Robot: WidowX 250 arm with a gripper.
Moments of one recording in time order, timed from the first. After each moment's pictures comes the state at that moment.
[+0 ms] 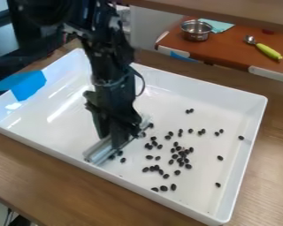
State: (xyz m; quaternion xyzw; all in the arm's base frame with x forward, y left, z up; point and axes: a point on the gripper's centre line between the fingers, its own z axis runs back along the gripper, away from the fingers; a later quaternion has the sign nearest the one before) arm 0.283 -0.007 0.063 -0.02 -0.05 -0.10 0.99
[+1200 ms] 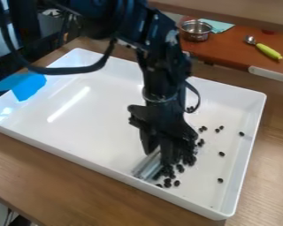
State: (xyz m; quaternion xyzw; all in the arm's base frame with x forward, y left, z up) arm 0.285 -0.089 0.062 -0.05 -0.06 -0.09 0.99
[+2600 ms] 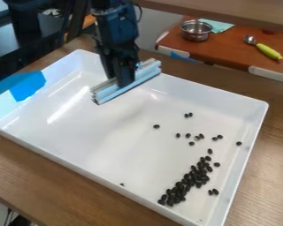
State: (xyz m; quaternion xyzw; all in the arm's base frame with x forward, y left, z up) arm 0.349 0.031 0.123 -0.06 -0.09 -0.17 0.98
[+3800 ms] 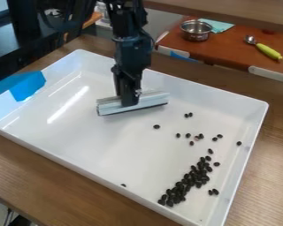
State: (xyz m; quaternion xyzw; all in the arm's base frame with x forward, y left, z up) arm 0.365 0.028 0.076 -0.03 -0.02 -0.32 0.95
